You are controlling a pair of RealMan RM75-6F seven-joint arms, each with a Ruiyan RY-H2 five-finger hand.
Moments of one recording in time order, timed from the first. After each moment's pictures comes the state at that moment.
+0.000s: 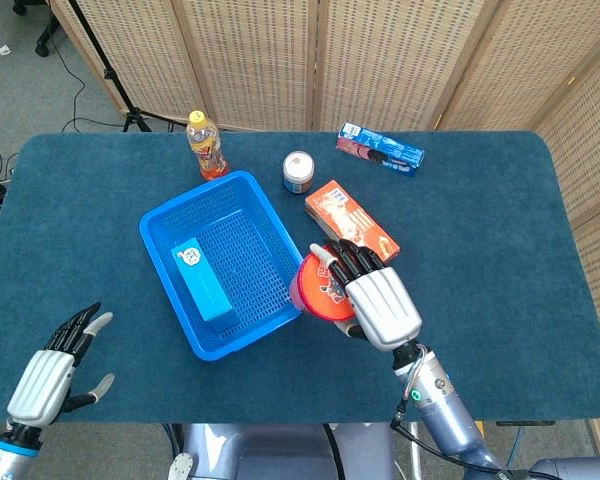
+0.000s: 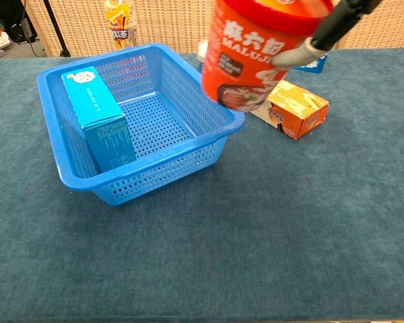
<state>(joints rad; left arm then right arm) -0.09 -1.14 0.12 -1.78 1.72 1.46 -0.08 0.67 -1.36 0.22 -2.19 -1.15 1.33 -0.70</state>
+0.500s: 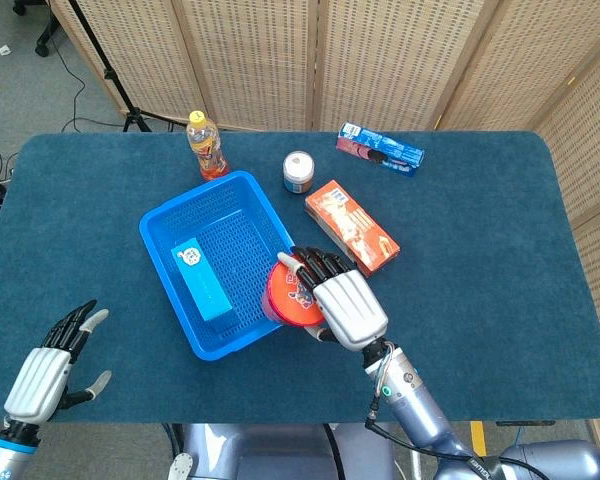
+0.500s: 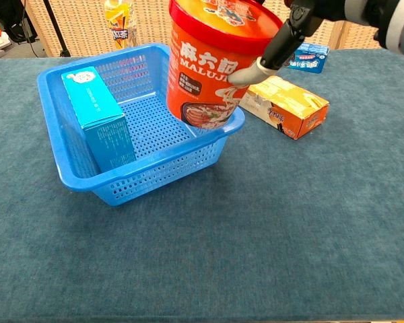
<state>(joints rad) -0.09 -1.14 0.11 -1.78 1.70 1.45 -0.09 0.74 -1.45 0.26 -2.13 -1.09 1.28 -0.69</state>
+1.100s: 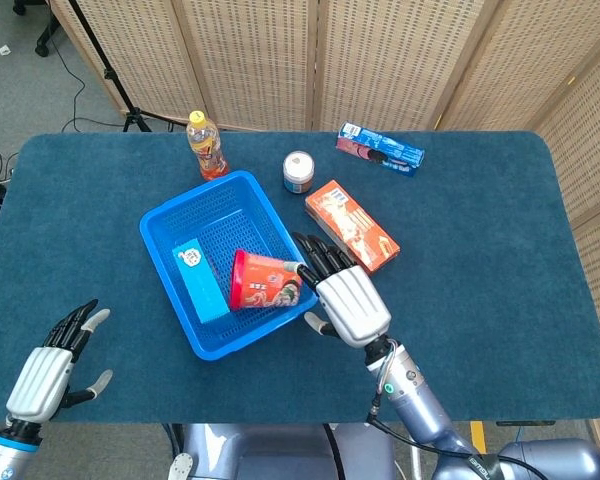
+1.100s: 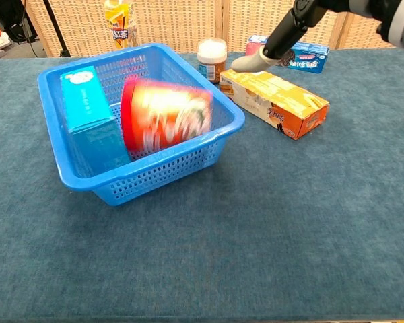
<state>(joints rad) -0.09 -1.14 0.11 -1.78 1.70 1.45 -0.08 0.73 -1.46 0.24 -2.09 -1.16 1.29 -0.64</state>
